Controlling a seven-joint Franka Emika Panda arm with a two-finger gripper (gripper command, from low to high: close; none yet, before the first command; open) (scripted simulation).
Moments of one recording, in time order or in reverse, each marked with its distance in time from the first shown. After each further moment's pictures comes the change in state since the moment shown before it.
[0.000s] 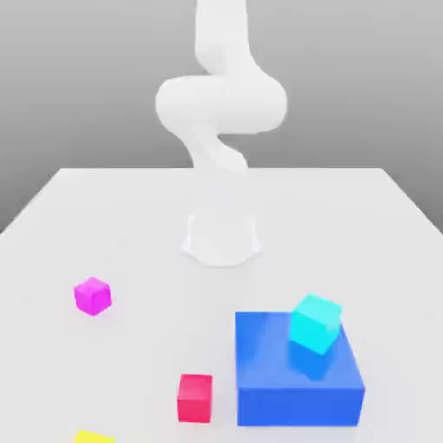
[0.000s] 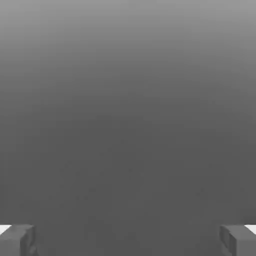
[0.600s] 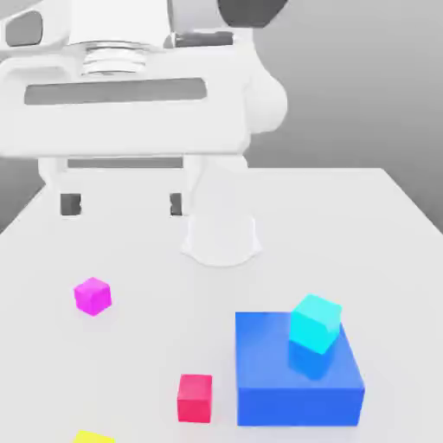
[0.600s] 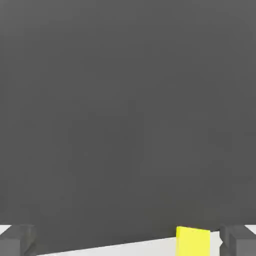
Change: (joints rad) arm -0.040 0.659 -0.116 0.066 0.085 0.159 -0.085
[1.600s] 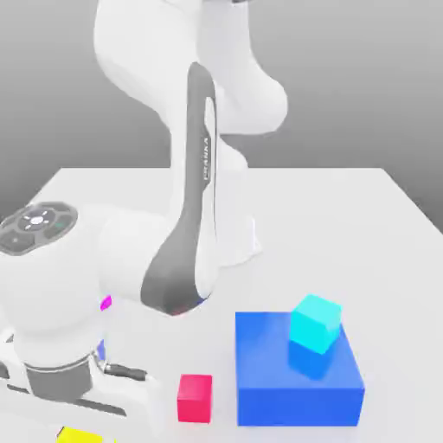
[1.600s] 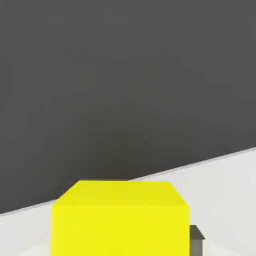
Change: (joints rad) arm -0.068 0.431 -0.014 -0.009 0.008 0.129 -0.085
